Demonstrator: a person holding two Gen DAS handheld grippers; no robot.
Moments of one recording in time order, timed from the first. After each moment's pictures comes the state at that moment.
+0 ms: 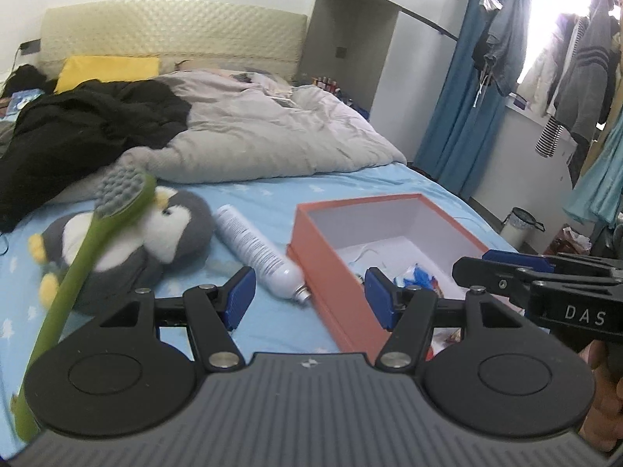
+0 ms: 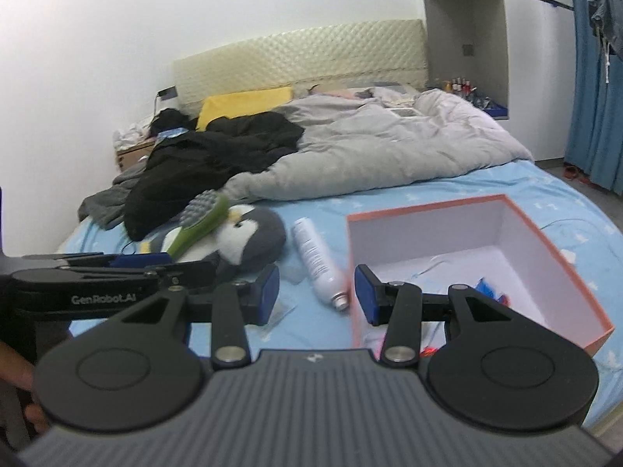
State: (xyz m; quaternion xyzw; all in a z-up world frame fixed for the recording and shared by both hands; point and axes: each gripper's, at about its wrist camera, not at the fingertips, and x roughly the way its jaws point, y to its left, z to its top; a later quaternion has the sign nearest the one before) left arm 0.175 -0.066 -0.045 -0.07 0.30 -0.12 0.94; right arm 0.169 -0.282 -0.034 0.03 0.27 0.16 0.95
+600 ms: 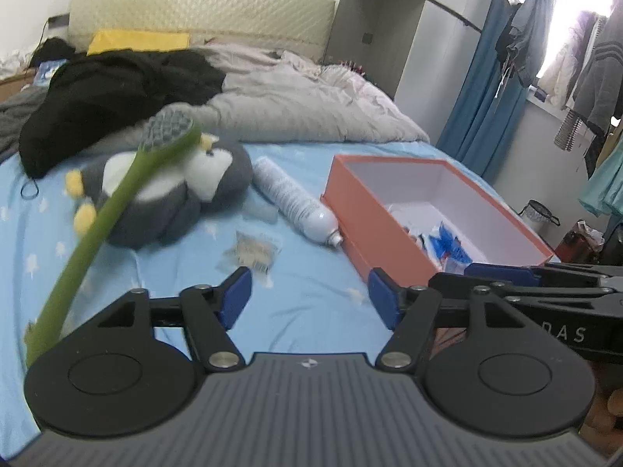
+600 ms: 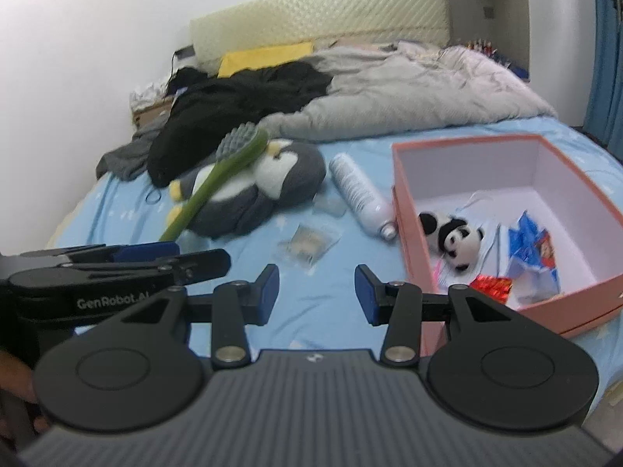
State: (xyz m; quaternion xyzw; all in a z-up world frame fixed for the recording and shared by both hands) left arm 0.122 -0.038 -0.093 -0.09 0.33 -0.09 0.94; right arm 0.136 -0.235 -0.080 0.03 0.34 0.19 0.92
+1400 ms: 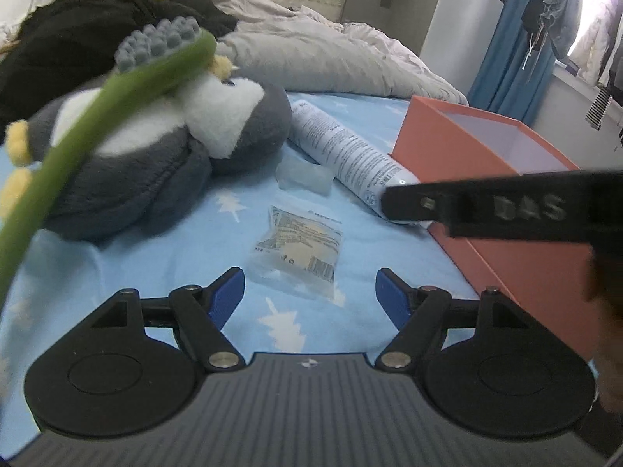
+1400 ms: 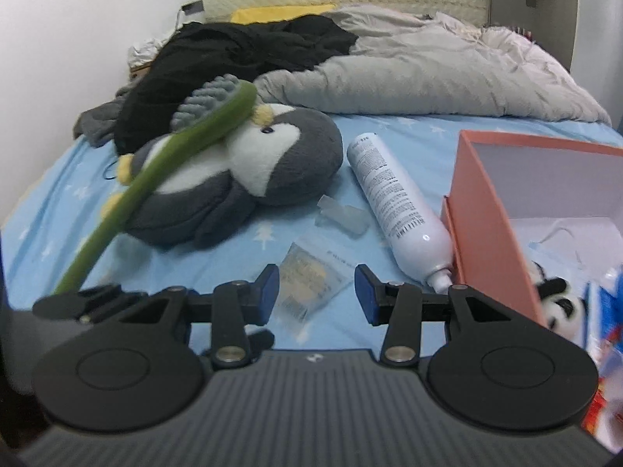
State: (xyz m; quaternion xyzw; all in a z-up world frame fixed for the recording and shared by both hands) left arm 0.276 -0.005 -0.231 -0.08 0.37 -0.09 0.92; right arm 0.302 -0.161 -0.170 -0.02 0.37 0.21 0.91
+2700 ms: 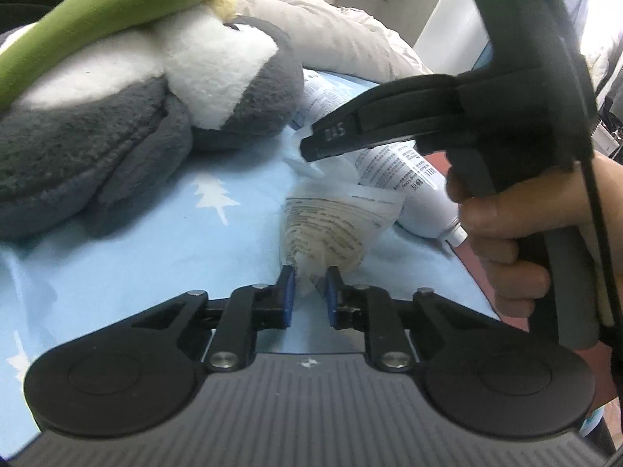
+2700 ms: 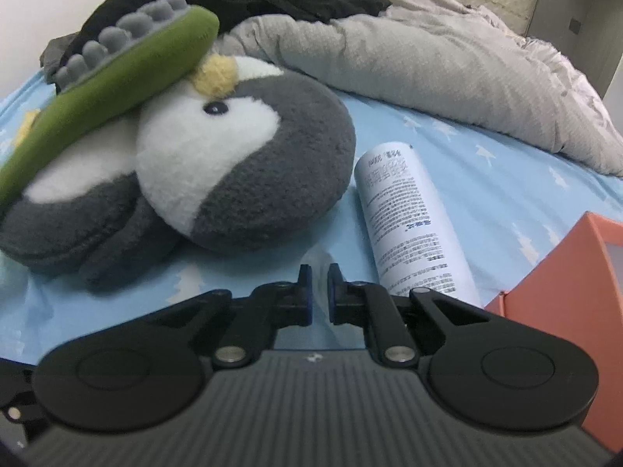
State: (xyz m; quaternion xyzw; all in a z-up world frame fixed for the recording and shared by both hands) left arm 0.346 0.018 -0.288 -0.14 0.38 -0.13 0.90; right arm 0.423 -0.094 -0.225 -0.14 0.39 0.21 0.89
